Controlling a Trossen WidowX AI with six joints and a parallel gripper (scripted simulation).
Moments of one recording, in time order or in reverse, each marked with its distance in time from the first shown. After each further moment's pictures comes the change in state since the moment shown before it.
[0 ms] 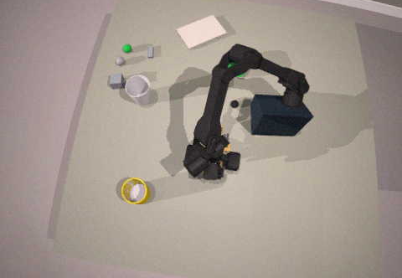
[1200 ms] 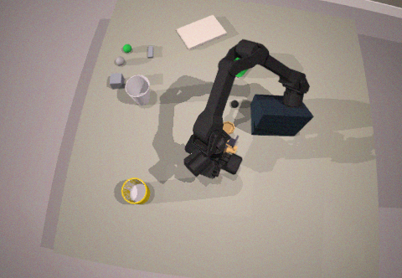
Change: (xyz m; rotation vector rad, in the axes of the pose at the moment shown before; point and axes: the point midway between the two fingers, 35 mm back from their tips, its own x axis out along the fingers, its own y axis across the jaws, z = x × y) arm -0.048 0.000 0.000 0.295 0.003 0.001
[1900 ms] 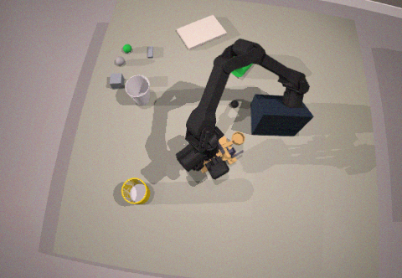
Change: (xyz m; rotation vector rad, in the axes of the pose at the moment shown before) arm 0.005 -0.022 -0.003 0.589 0.009 0.005
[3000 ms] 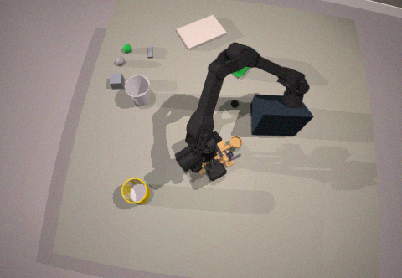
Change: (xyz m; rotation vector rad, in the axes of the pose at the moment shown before) arm 0.042 -0.004 0.003 0.020 -0.005 -0.002
